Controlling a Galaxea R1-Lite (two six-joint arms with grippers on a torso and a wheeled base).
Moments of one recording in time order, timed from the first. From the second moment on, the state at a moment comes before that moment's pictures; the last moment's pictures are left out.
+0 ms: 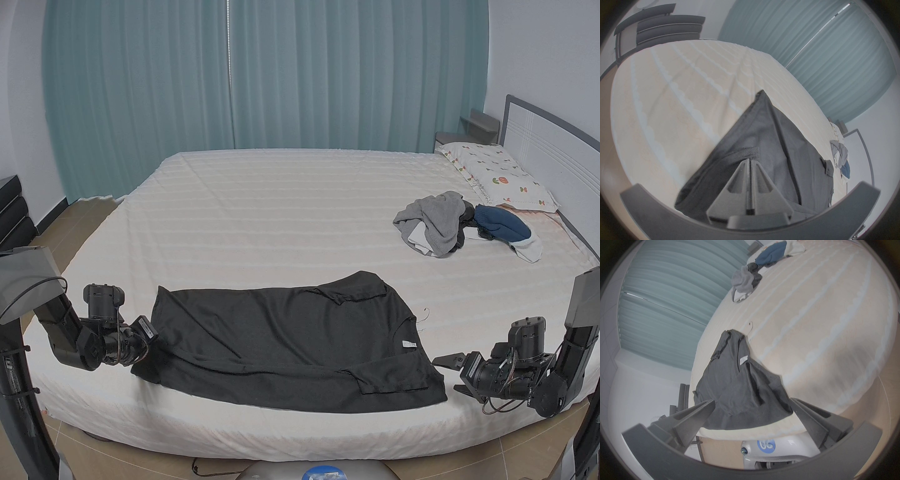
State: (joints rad) left arm 0.07 2.18 -0.67 -0.77 -0.10 -0.71; right arm 0.17 2.08 -0.18 -1.24 0.26 0.87
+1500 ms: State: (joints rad) left arm 0.09 2.06 -0.63 -0.75 -0.10 -0.71; right arm 0.24 2.35 -0.65 -1.13 0.26 0.60
